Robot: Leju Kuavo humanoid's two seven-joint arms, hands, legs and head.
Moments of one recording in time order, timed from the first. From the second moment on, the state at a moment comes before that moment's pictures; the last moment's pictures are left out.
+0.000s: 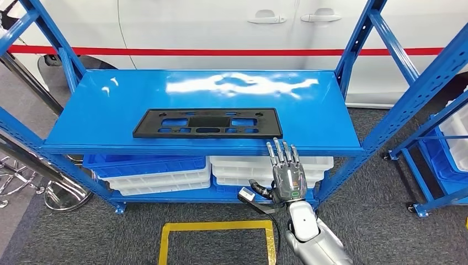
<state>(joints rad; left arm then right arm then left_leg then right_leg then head) -0.12 -0.20 1.06 -0.23 -1.25 -0.08 -0.42 -0.32 -0.03 0.38 -0.97 1.56 -0.51 0.22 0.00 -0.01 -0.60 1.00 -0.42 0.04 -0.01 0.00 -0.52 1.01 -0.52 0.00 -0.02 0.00</state>
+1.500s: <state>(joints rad) -0.13 -0.20 1.04 -0.23 -1.26 -0.08 -0.42 -0.31 -0.04 0.37 -0.99 1.56 -0.51 0.21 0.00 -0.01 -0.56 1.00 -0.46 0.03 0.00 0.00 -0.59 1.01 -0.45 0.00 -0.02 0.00</state>
